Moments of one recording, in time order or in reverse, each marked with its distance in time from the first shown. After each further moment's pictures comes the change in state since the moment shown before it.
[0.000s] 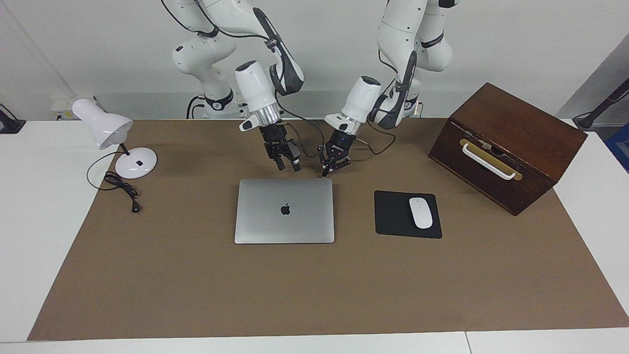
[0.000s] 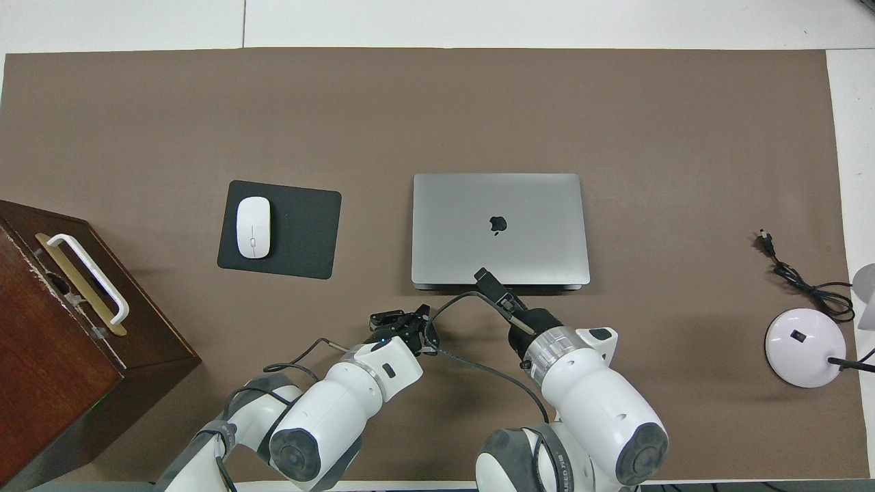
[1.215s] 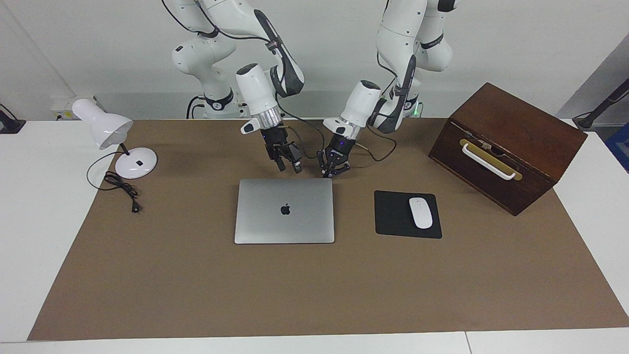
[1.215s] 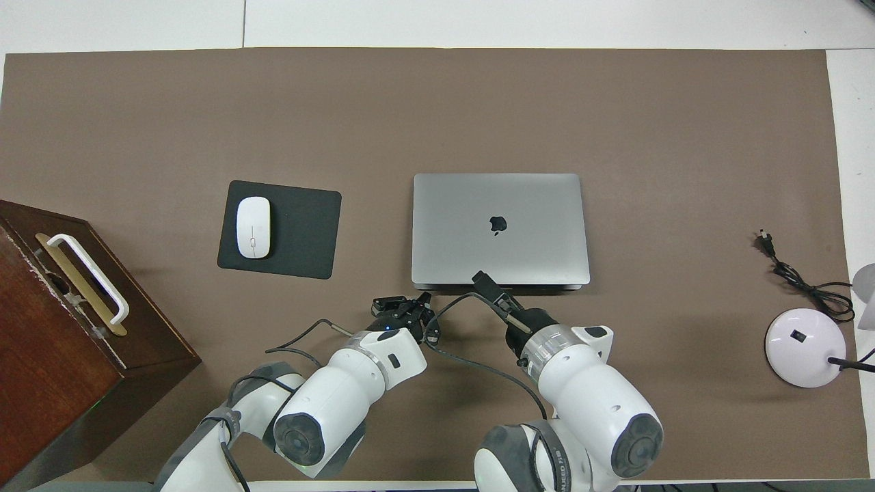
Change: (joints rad) left arm 0.000 0.047 0.019 0.057 -0.007 0.002 0.159; right arm -0.001 0.017 -0.002 0.008 0.000 -0.037 -0.001
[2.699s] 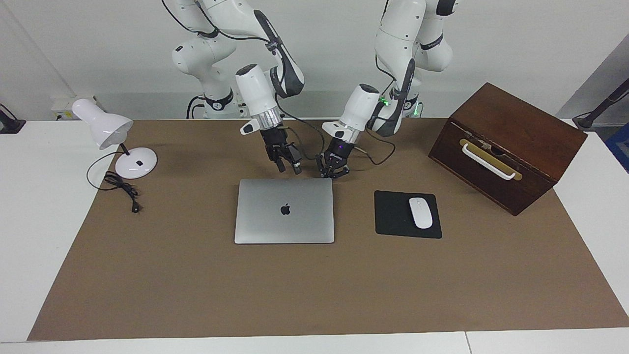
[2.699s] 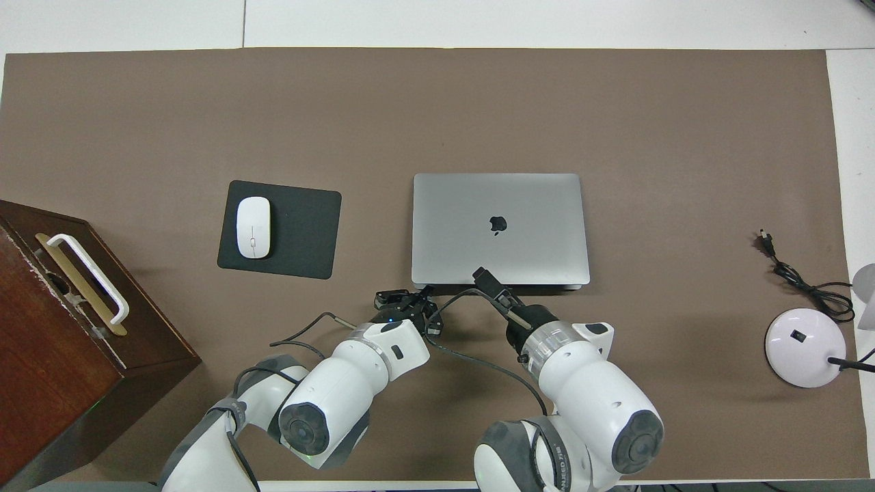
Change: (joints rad) left arm 0.000 0.029 0.008 0.034 0.000 0.001 0.003; right arm -0.004 0.007 -0.004 0.012 0.000 0.000 -0.002
